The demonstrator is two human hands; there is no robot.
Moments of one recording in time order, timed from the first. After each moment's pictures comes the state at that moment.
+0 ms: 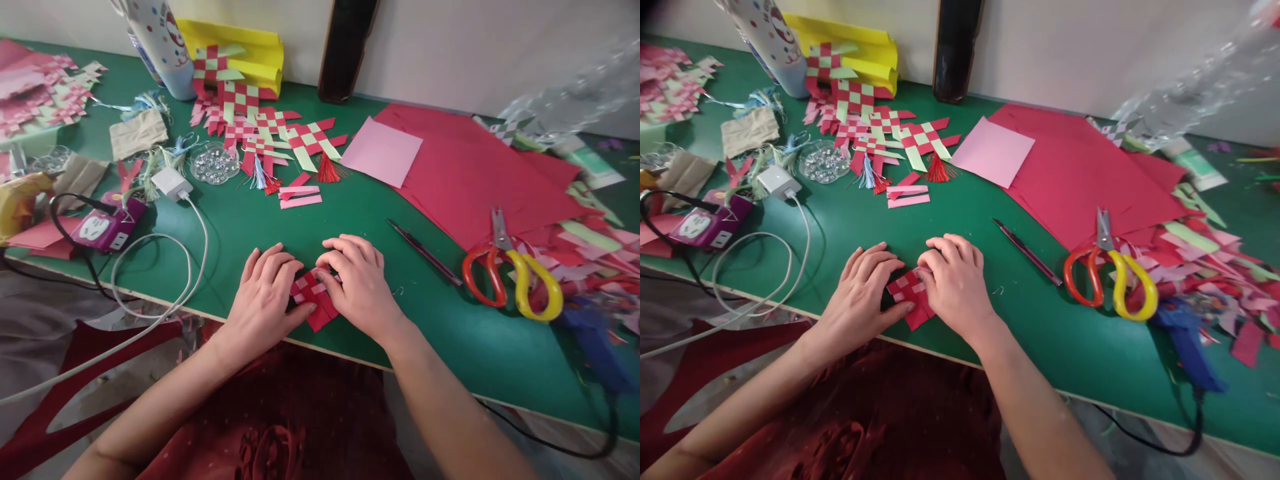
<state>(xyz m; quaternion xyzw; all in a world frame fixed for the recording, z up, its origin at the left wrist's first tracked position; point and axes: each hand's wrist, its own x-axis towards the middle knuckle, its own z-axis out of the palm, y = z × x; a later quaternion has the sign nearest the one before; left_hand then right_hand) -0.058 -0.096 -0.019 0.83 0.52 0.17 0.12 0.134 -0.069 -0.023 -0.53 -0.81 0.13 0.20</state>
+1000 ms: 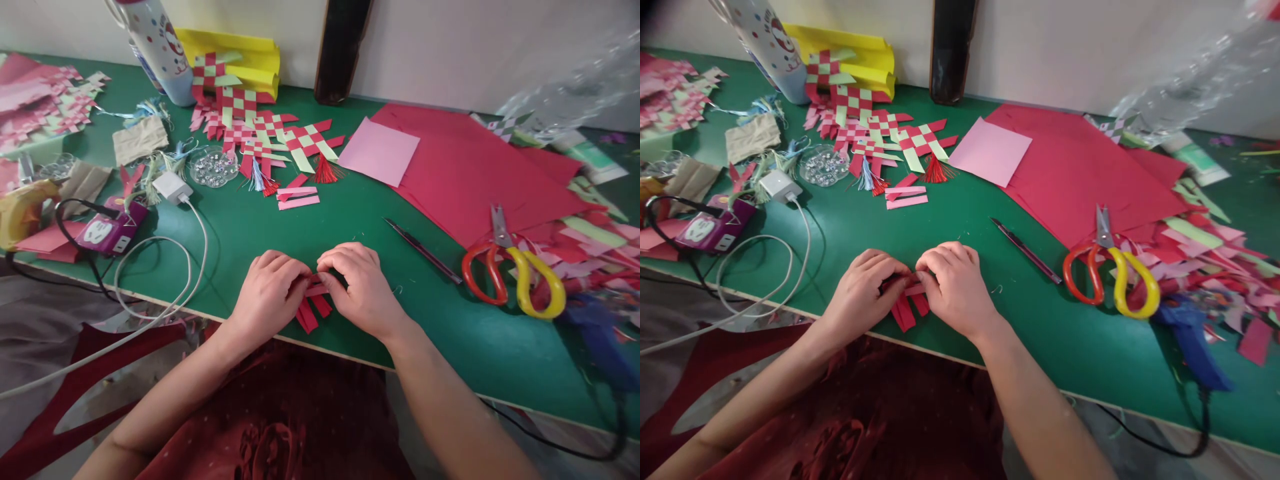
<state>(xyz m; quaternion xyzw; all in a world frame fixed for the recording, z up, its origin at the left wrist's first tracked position) -0.048 -0.079 -0.014 0.81 0.51 0.22 0.19 0.140 -0.068 -0.020 -0.49 -0.81 0.20 0.25</state>
